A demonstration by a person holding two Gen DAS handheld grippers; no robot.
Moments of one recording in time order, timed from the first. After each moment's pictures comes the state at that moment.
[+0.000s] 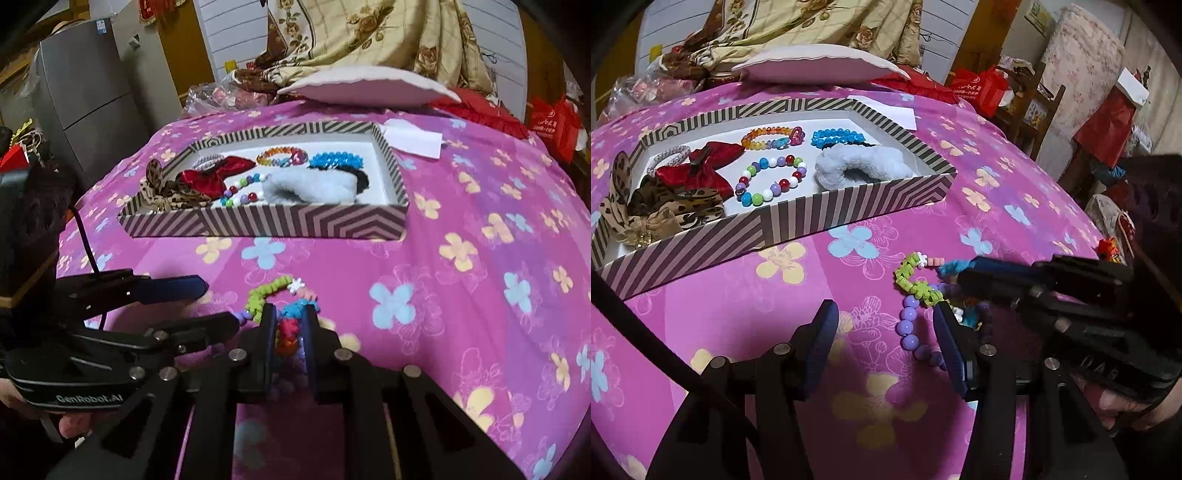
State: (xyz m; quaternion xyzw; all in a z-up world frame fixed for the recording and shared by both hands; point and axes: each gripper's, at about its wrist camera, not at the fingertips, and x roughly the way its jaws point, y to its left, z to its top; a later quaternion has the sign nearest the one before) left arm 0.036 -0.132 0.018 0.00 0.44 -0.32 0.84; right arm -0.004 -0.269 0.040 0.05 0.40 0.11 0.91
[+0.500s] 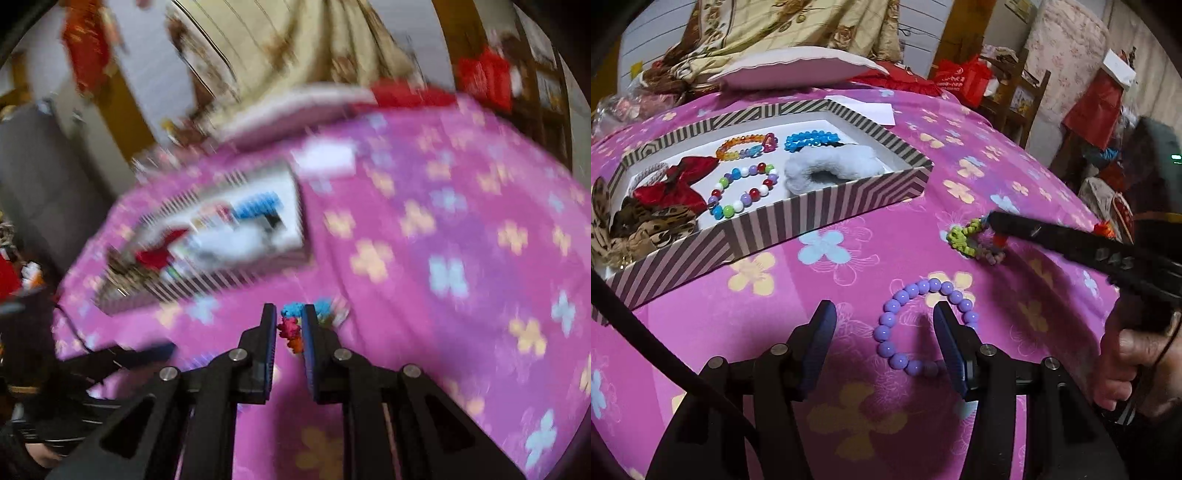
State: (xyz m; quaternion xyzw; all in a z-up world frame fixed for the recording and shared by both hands) left arm 0.032 -0.152 0.018 0.03 0.43 -0.34 0.83; right arm -0.005 -0.337 0.040 0.18 0.39 0.02 0.90
